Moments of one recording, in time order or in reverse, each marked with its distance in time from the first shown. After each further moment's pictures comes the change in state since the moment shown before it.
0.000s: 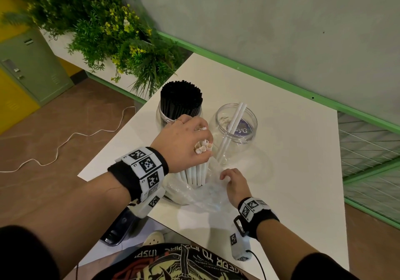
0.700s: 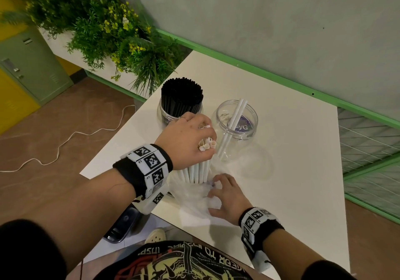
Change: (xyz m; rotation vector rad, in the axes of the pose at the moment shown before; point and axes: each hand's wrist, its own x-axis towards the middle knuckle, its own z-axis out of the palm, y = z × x) left_hand 0.001 0.004 0.002 -0.018 -0.017 0.017; right_hand -0.034 0.005 0.008 -0.405 -0.288 -0.452
